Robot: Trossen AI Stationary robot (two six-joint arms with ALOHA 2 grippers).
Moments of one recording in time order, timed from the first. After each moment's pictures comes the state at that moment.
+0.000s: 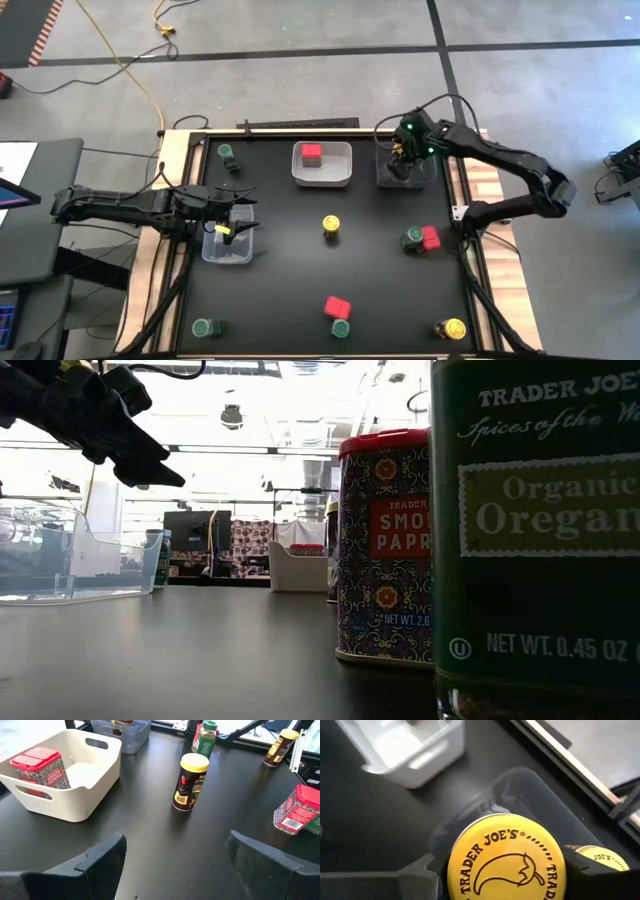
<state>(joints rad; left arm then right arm) 0.00 0.50 0.35 -0.19 -0.14 -0.19 -0.71 1.25 0.96 -0.70 0.00 0.02</state>
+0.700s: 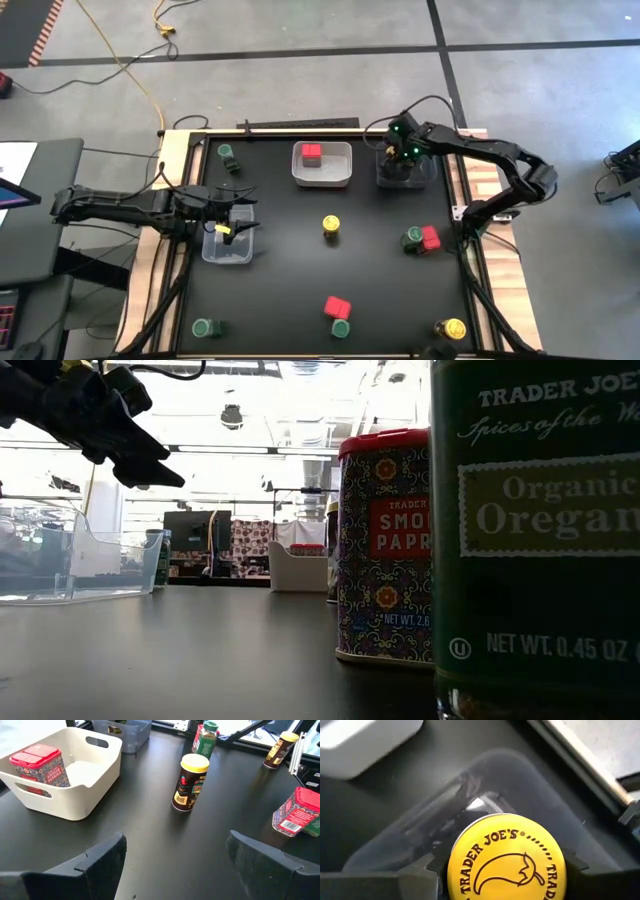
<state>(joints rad) 0.00 0.50 0.35 -0.19 -0.14 -0.21 -0.76 1.45 0.90 -0.51 0.05 -0.06</state>
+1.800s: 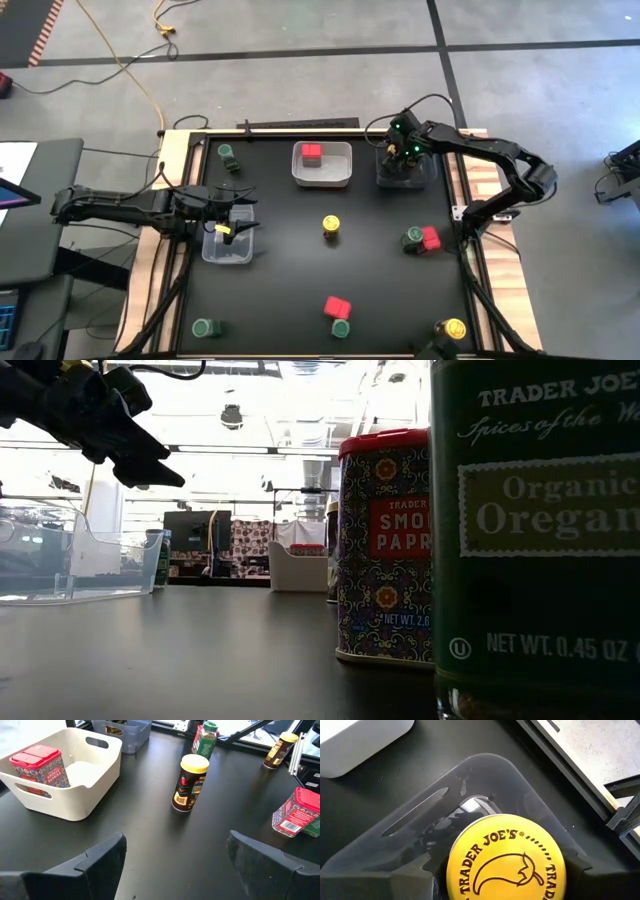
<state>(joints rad) 0.00 0.50 0.35 -0.19 -0.14 -0.21 -0.79 1.46 0.91 -0.50 0.05 -0.11</state>
